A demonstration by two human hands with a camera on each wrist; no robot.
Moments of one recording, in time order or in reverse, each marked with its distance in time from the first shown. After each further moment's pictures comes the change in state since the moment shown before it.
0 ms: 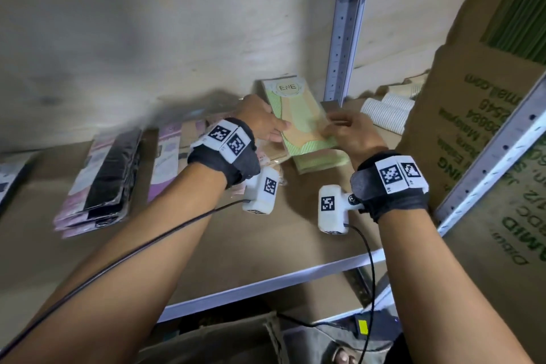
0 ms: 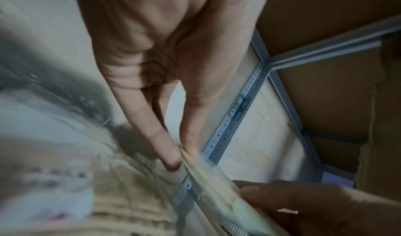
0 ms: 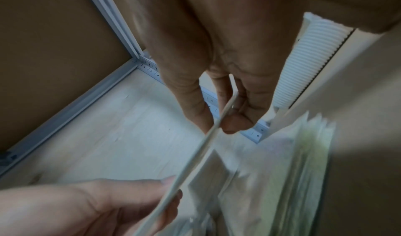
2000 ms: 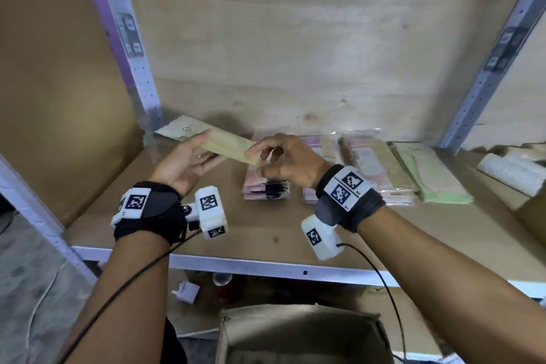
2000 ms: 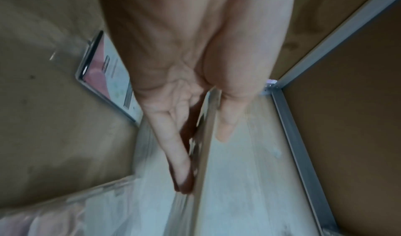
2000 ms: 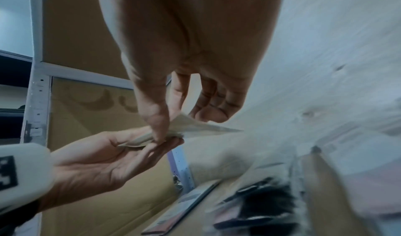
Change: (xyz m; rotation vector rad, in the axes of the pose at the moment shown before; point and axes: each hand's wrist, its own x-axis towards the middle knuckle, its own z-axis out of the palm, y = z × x) left_hand -0.207 -0.187 -0.322 -0.939 0.423 0.125; right_hand -0.182 -0.139 0.292 -0.273 -0.740 -0.623
